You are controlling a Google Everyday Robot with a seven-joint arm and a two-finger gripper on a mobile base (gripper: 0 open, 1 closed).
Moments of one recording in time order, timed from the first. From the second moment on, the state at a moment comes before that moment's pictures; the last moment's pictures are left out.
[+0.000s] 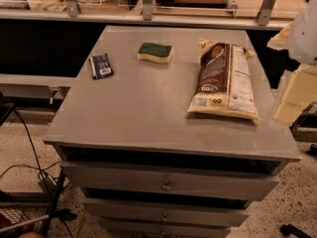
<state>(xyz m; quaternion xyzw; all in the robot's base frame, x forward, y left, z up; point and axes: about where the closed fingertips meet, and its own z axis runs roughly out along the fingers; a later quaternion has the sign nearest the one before) 0.438 -0.217 0.977 -0.60 0.78 -0.04 0.16</state>
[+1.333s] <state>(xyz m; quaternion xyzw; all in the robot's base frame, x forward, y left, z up) 0.458 -0.216 0.970 -0.66 0.74 -0.05 0.16</state>
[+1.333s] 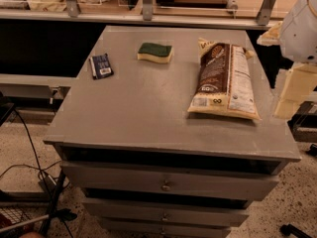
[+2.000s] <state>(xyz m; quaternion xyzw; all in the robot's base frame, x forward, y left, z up) 0.517 -0.234 0.979 -0.54 0.82 -0.09 0.19</state>
